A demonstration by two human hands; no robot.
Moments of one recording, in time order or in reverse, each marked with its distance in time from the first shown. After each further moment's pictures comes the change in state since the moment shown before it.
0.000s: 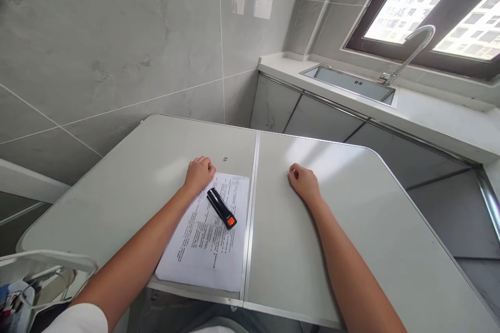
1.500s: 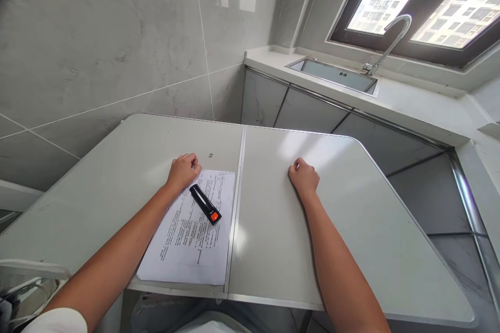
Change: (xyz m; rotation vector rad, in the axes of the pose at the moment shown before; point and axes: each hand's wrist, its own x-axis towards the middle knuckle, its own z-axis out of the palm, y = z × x) left_hand 0.001 0.003 -0.011 -0.085 -0.035 -0.011; right_hand -0.010 0.012 -0.024 -0.188 0.042 0.480
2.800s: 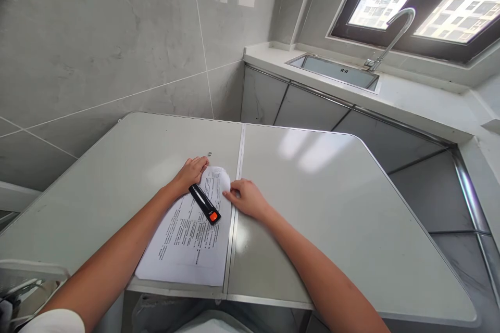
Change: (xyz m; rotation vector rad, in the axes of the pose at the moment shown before) left_hand -0.003 0.008 0.006 -0.096 -0.228 0.361; right_hand -0.124 -0.118 0.002 0.449 -0.573 -0.726
